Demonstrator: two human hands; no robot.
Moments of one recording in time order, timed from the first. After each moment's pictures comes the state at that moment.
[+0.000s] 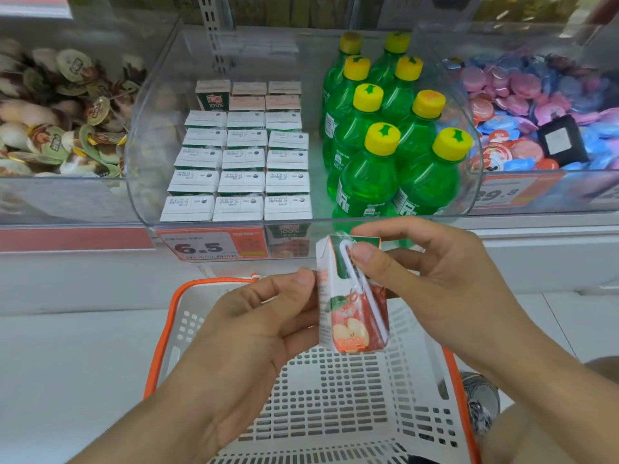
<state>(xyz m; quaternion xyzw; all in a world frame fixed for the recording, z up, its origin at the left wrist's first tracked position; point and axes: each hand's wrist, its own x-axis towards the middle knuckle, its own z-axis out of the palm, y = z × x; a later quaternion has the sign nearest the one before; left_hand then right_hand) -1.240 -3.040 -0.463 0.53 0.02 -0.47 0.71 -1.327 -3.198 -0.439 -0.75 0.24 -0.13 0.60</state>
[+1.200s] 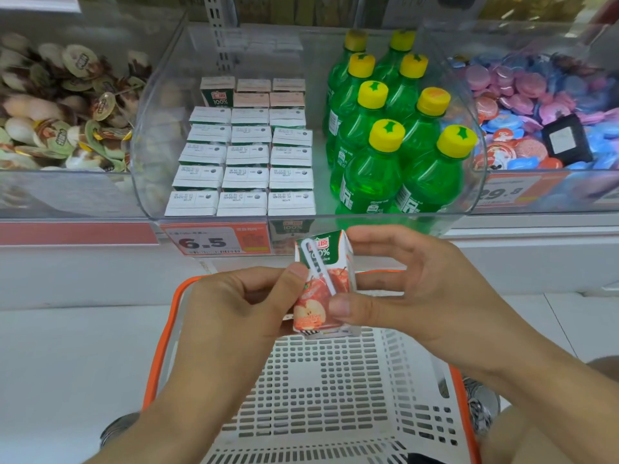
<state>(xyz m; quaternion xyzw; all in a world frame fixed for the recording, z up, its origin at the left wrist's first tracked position) -1.237 -3.035 -0.465 0.70 -0.06 -0.29 0.65 -1.329 -3.195 -0.445 -0.68 0.23 -0.02 0.70</state>
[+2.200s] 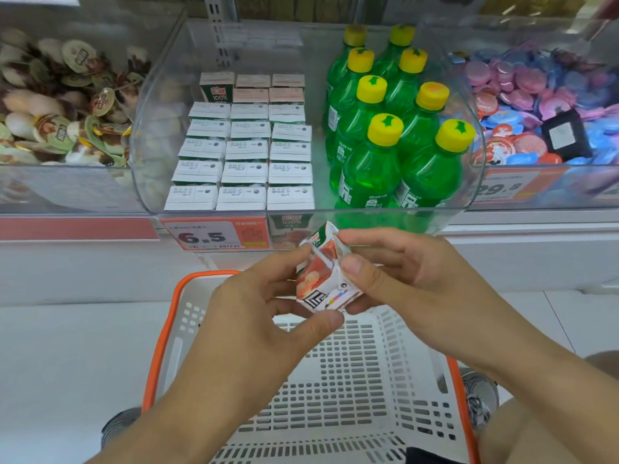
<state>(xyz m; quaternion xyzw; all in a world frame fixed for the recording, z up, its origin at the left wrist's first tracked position) -1.245 -3.029 -0.466 0.75 -0.22 -0.27 0.55 -1.329 -3.196 -0.446 -0.74 0.21 -0.01 0.64</state>
